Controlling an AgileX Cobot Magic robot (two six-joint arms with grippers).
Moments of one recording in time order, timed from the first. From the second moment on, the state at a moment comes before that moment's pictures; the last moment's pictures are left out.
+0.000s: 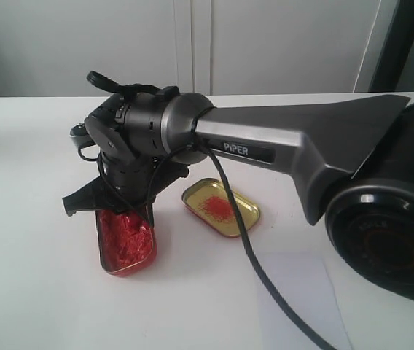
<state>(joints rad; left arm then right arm) -0.05 0.00 0.02 -0.05 0.53 0.15 0.89 2.24 -1.84 -0.20 0.86 0.52</state>
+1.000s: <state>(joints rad) -0.05 0.00 0.02 -0.05 0.53 0.15 0.89 2.23 -1.84 -0.22 0.89 0.52</state>
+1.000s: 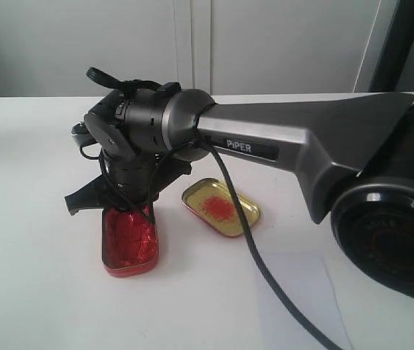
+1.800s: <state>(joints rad) -0.05 0.00 0.02 -0.05 0.53 0.15 0.88 2.09 -1.76 -0.01 1.11 0.33</state>
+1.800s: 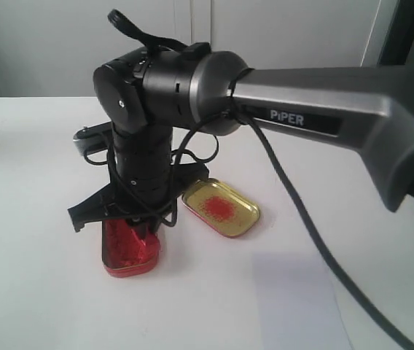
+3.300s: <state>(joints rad) -0.05 0.00 0.02 -0.05 0.53 0.15 0.56 1.64 -0.91 0.00 0.72 0.36</state>
